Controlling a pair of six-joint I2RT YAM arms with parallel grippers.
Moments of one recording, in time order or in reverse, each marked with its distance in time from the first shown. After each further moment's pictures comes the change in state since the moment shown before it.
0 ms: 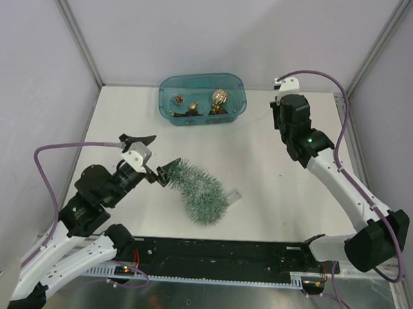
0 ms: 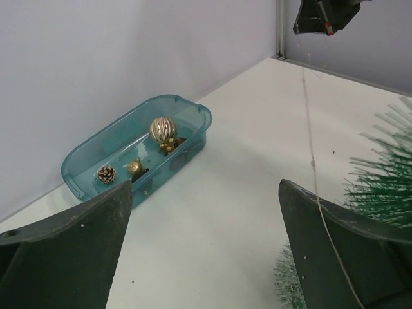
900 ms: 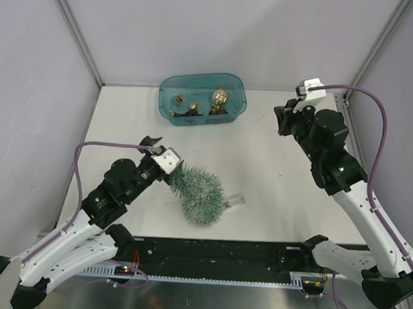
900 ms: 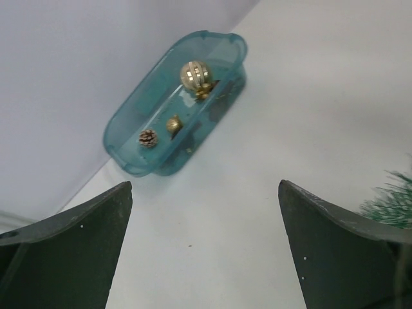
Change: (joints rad) left arm 0.000 0.106 -0.117 0.022 -0.064 0.278; right arm -0.007 -0.276 -0.051 0.014 -0.313 0.151
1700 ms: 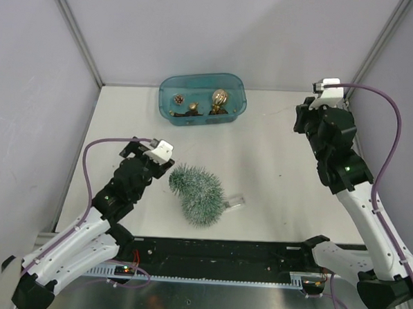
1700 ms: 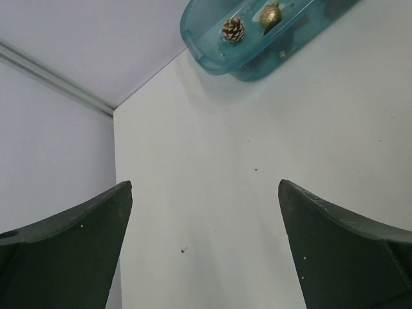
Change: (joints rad) left arm 0.117 0.045 -0.131 0.077 -0.354 0.049; right arm -0.095 -0.028 -0.008 -0.037 0.100 0.003
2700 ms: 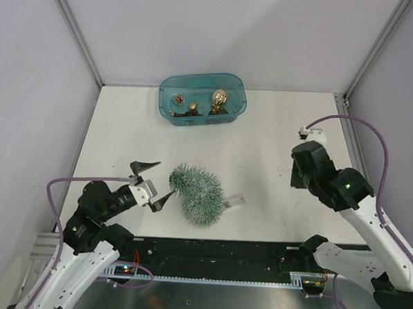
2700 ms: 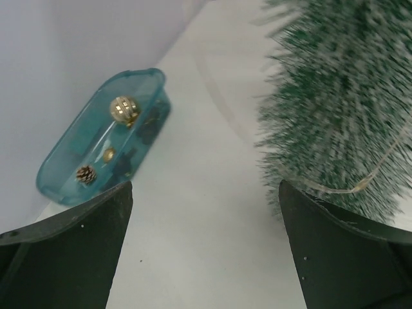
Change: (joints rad) left arm 0.122 -0.426 0.019 -0.290 0.873 -0.071; right arm 0.186 -0.084 -0.042 -0.795 0.216 0.380
